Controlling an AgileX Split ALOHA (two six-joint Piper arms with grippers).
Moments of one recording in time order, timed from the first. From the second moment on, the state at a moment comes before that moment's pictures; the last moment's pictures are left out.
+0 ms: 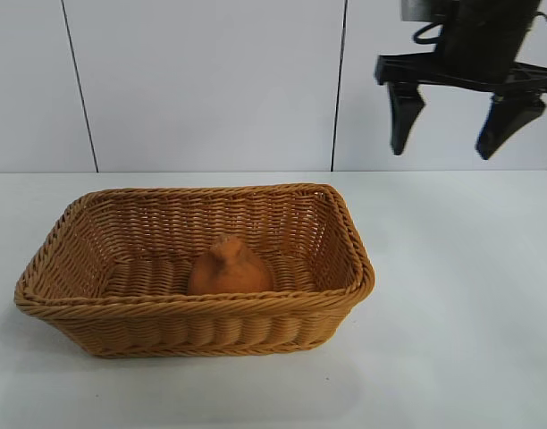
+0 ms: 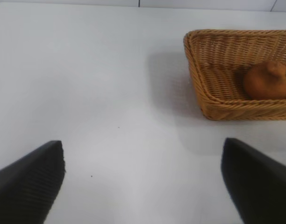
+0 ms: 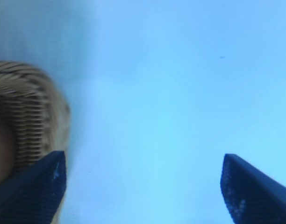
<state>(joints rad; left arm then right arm) 0.02 0.00 -0.51 -0.05 1.09 -0.01 0.18 1.90 -1.56 -0.02 1.05 0.13</state>
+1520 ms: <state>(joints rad) 0.02 0.00 -0.51 -0.05 1.09 -0.01 -0.02 0.61 -0.54 0.02 1.06 -0.04</state>
